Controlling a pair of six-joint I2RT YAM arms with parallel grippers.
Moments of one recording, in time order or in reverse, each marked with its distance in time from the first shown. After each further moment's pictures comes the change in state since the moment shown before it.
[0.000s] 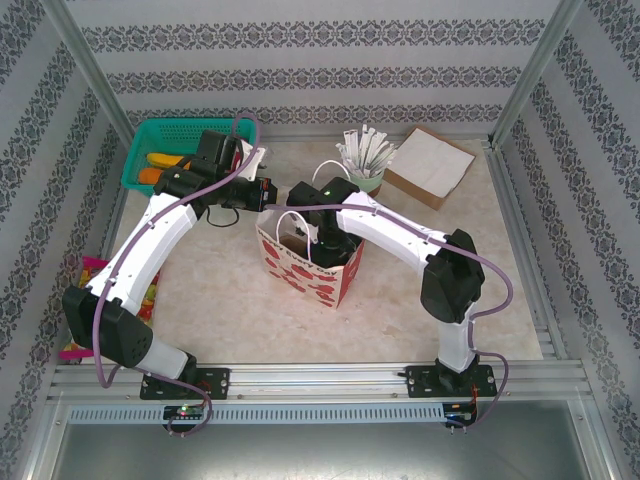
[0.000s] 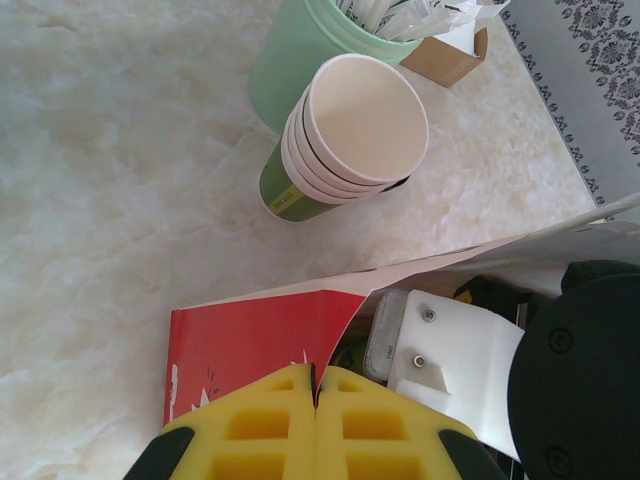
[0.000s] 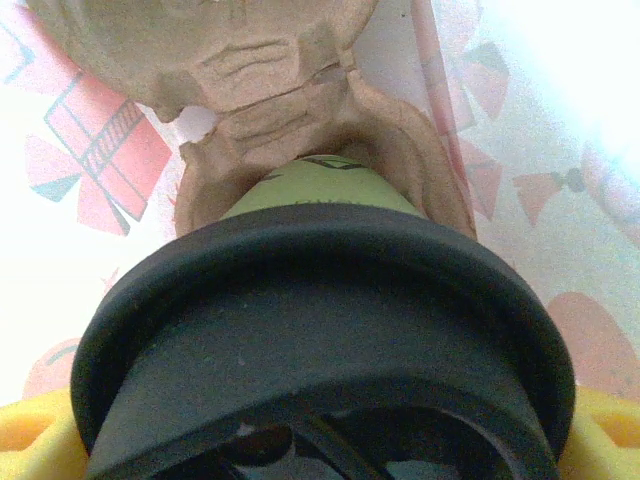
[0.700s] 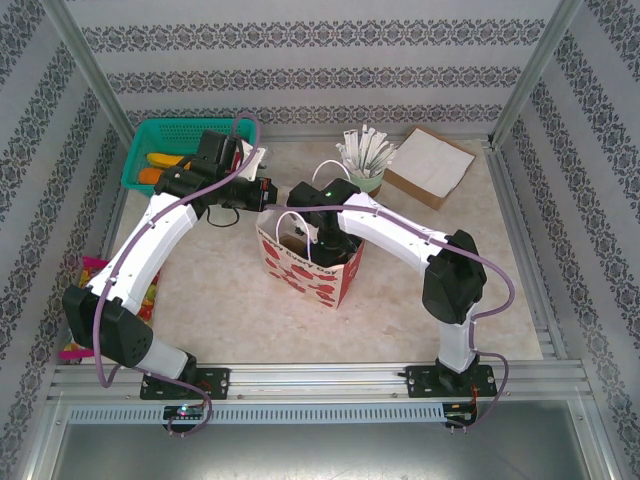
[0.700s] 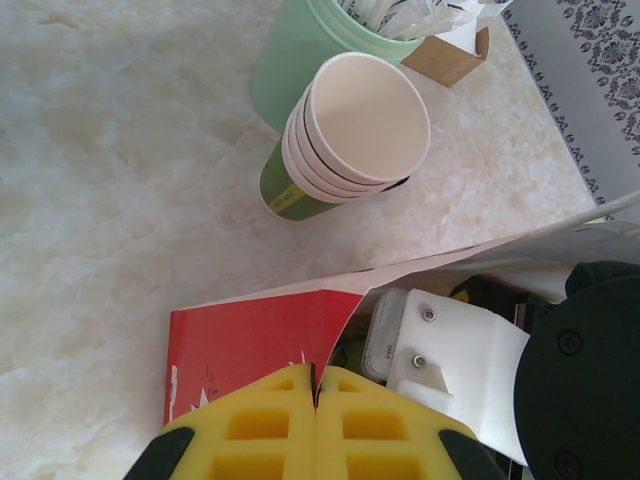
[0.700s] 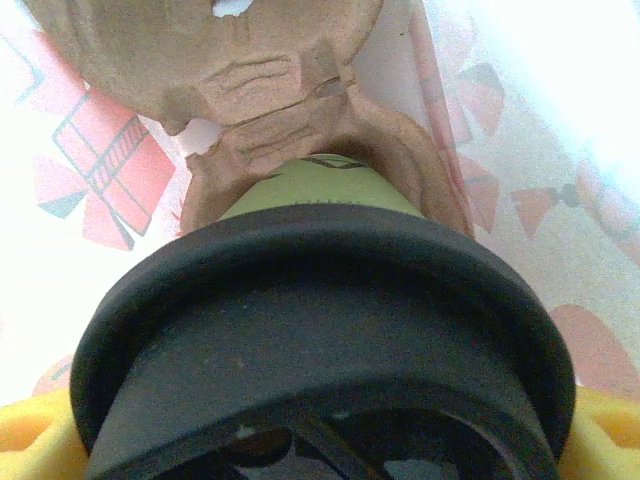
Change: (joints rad) left arm 0.000 0.003 0.000 0.000 0.000 -0.003; right arm 0.000 -0.008 -0.024 0.033 -0.001 0.000
